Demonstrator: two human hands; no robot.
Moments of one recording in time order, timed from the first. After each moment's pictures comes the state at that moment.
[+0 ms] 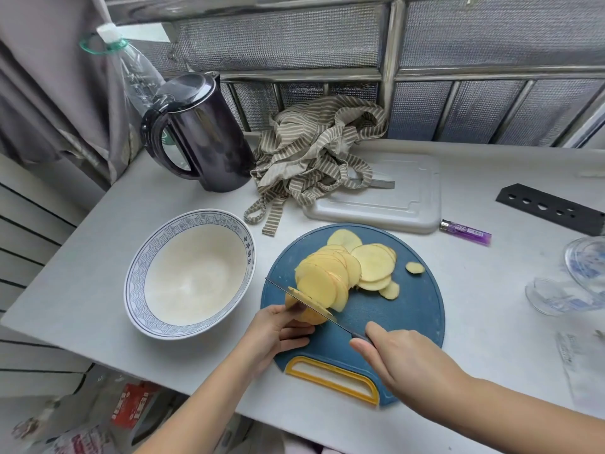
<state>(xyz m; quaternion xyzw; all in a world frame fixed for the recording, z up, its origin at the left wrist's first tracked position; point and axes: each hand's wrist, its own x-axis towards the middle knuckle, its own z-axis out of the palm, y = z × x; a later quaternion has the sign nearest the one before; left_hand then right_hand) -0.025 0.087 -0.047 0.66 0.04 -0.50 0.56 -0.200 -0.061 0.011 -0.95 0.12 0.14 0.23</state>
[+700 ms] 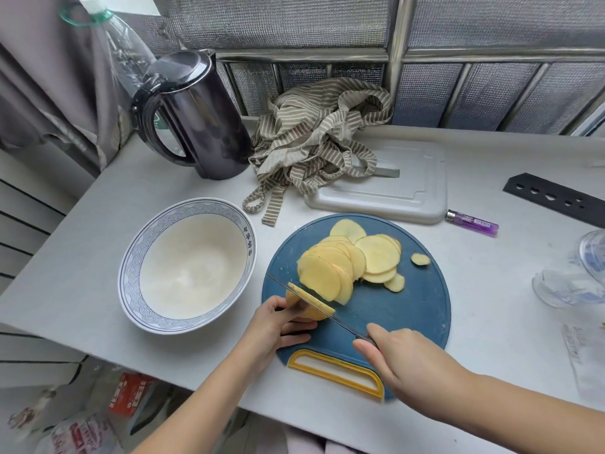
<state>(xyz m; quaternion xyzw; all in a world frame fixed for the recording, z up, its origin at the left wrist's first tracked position) -0.024 0.095 -0.056 0.66 0.02 -0.49 0.57 -0.196 -0.054 0.008 -0.93 0.14 0.18 0.29</state>
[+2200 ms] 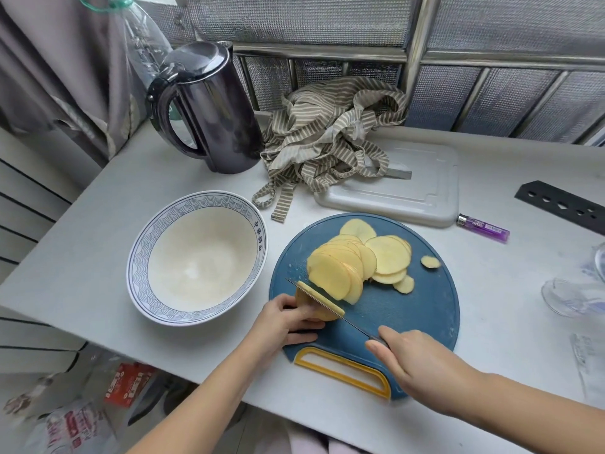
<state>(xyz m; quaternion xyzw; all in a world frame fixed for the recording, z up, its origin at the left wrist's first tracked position) -0.022 0.098 -0.050 0.66 0.02 -0.51 0.55 -0.197 -0.061 -0.018 -0.92 0.14 0.19 0.30</state>
